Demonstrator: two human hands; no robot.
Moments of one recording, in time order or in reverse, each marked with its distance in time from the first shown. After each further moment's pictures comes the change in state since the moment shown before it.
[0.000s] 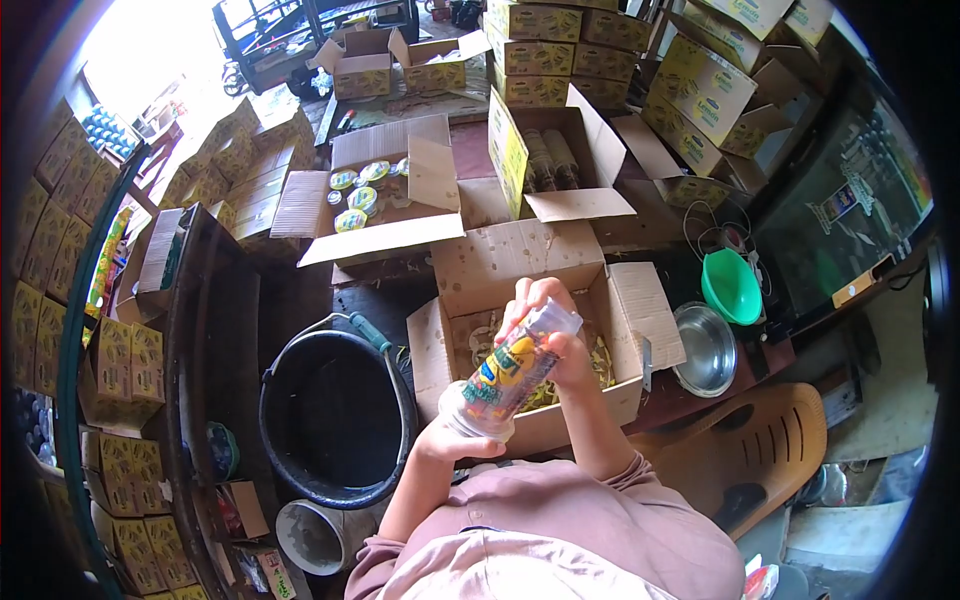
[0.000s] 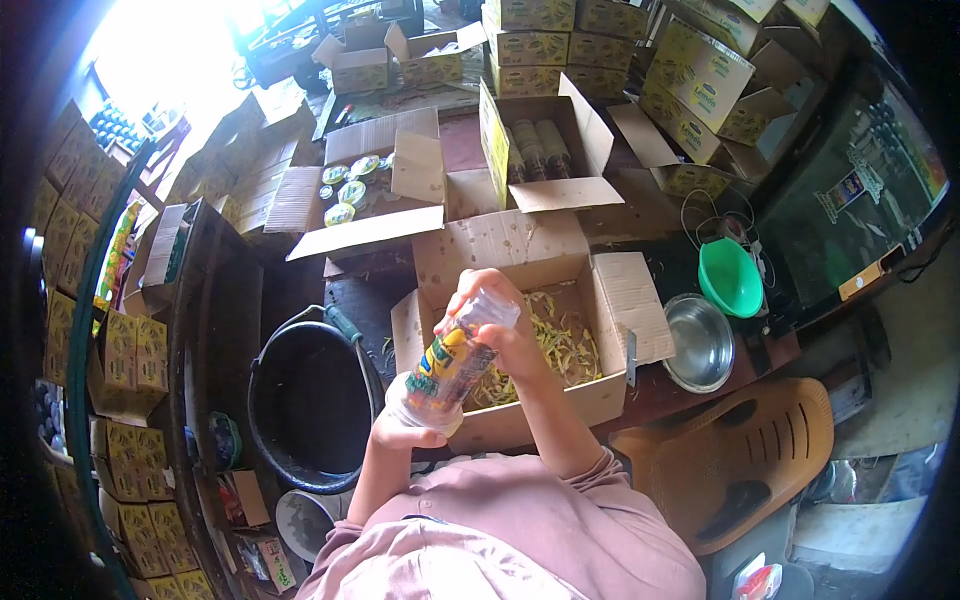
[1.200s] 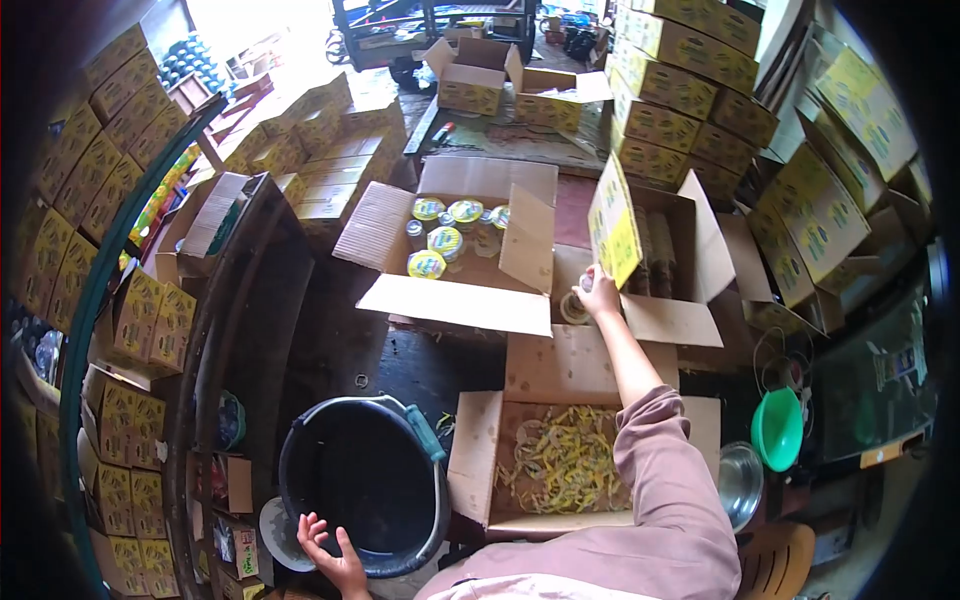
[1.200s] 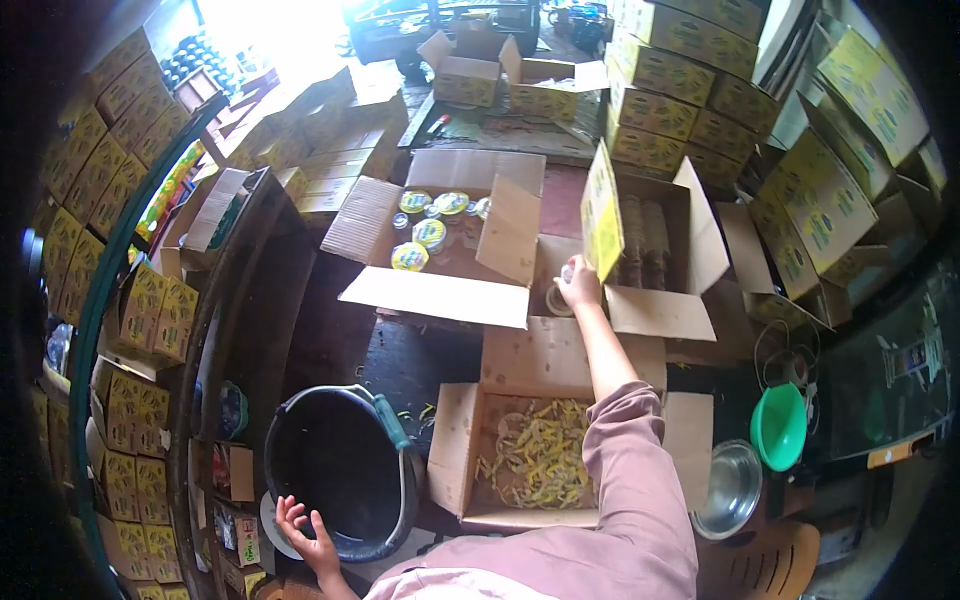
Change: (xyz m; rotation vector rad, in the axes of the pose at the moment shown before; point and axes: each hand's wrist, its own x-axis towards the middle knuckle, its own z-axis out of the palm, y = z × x) left_hand -0.159 0.006 -0.058 1.383 1.631 -0.001; right_hand 0.210 0.149 -0.287 -1.767 0.239 0.243
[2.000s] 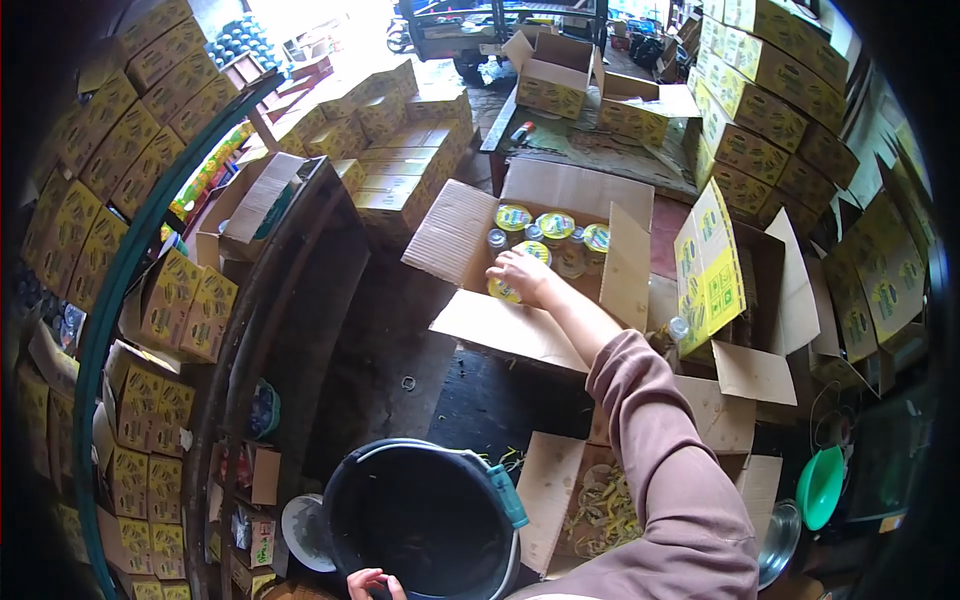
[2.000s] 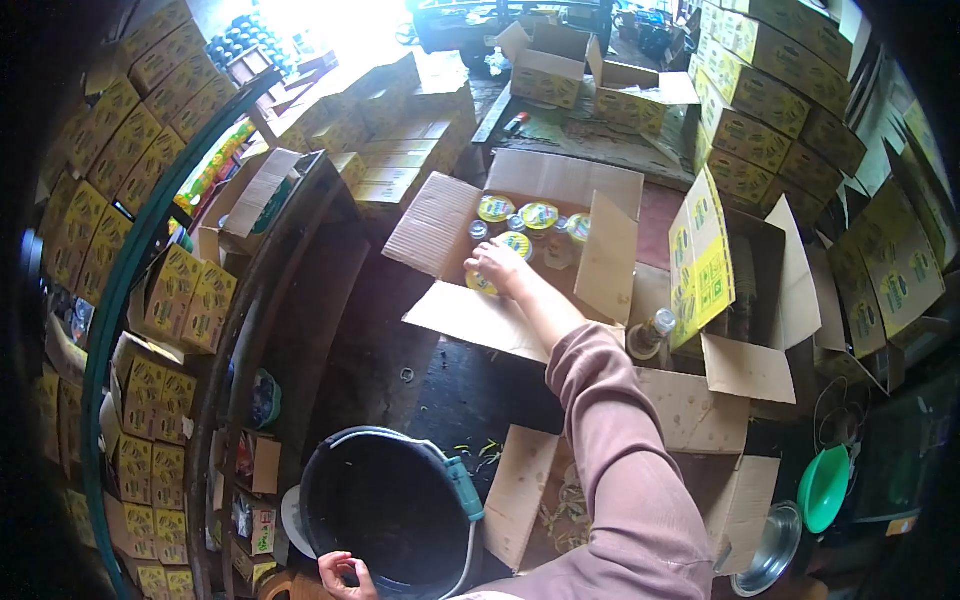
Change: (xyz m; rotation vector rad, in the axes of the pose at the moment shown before) left_hand 0.007 0.007 0.007 -0.076 0.062 -0.067; right_hand 0.063 -0.226 0.174 -0.390 -0.534 -1.113
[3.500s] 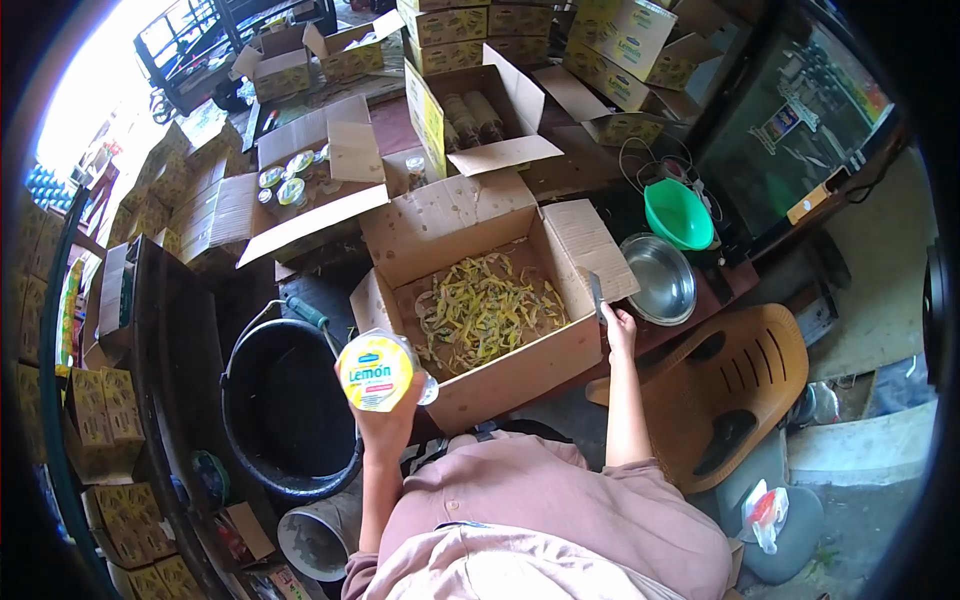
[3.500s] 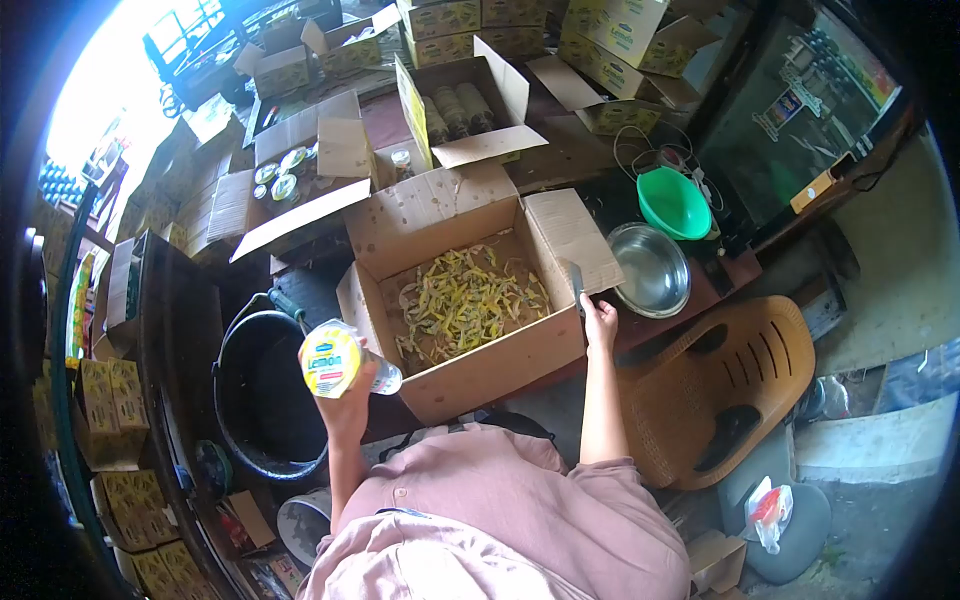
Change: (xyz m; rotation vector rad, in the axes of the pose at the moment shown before) left_hand -0.068 0.095 0.058 -0.788 -0.853 0.296; right_hand -0.618 -0.318 -0.012 1.101 1.347 1.967
